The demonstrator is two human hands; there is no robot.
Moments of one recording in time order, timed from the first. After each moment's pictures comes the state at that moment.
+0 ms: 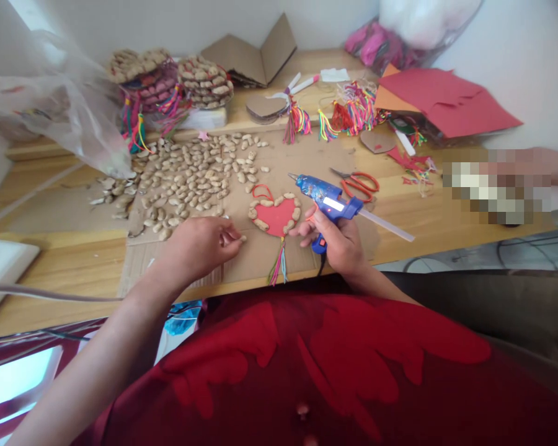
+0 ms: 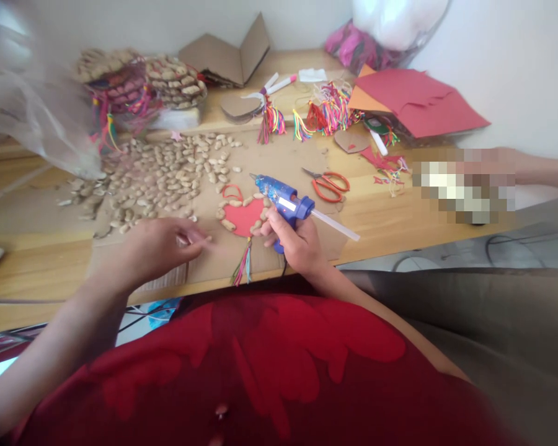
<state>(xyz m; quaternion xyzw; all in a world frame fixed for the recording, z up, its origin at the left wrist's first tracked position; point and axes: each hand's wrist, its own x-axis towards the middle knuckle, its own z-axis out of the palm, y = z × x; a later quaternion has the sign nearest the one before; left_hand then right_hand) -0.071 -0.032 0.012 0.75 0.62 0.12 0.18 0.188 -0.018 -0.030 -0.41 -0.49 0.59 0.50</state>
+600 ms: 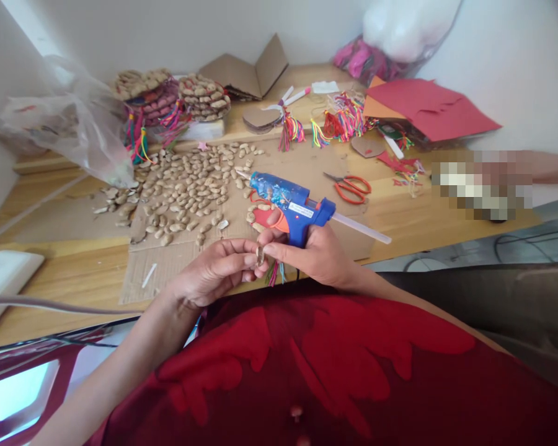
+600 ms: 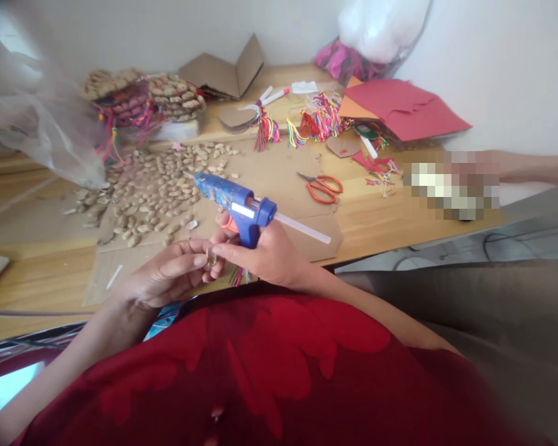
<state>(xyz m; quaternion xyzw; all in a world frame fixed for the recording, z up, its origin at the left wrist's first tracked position) -0.045 -0.060 -0.001 0.32 0.39 0.34 0.79 0.160 -0.034 0.010 -0.26 -0.52 0.70 0.41</state>
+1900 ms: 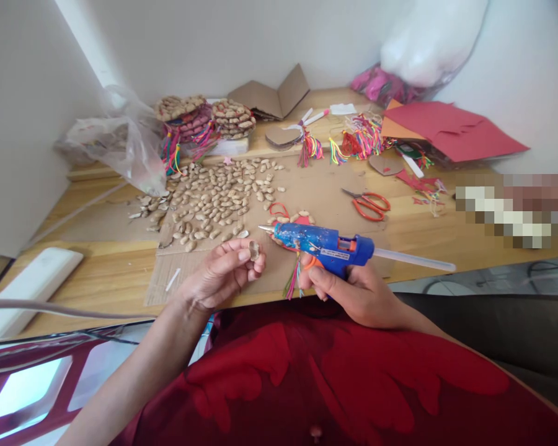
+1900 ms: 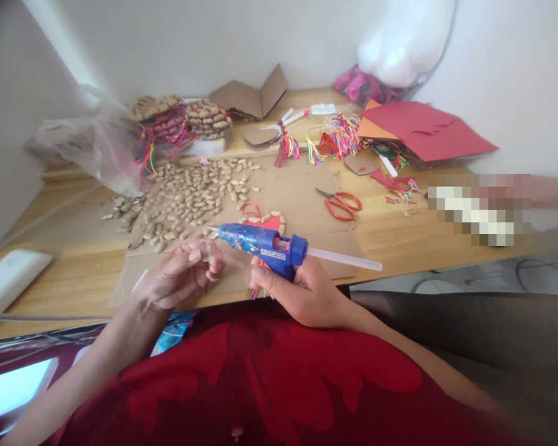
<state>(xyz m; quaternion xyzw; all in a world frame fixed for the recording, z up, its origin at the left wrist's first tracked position) -0.064 -0.056 -0.002 0.32 0.36 0.45 0.76 0.185 -0.057 0.025 -0.31 -0.64 0.60 0.37</state>
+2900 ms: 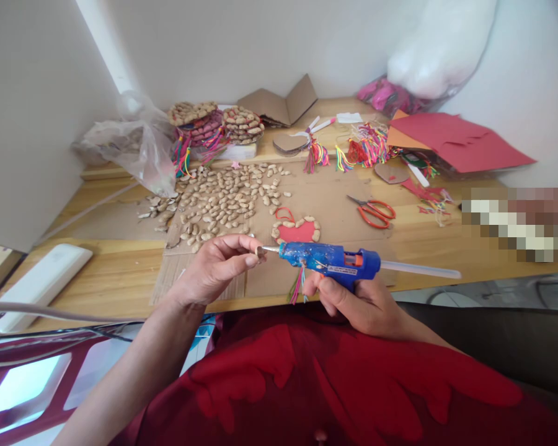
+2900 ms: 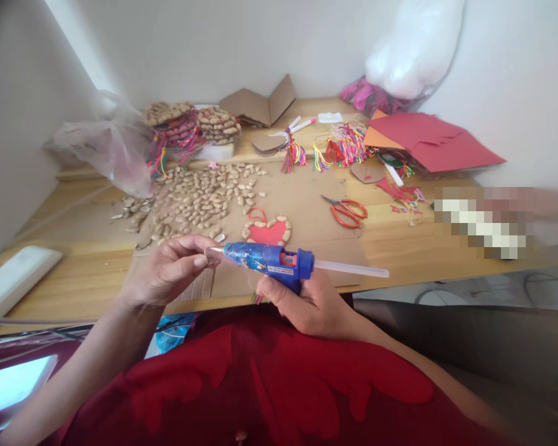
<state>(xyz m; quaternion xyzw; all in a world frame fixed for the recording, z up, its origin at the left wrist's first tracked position) -0.076 -0.055 0.011 0.43 0.43 0.49 0.62 0.191 -0.060 0.021 -0.32 -0.68 0.58 0.33</state>
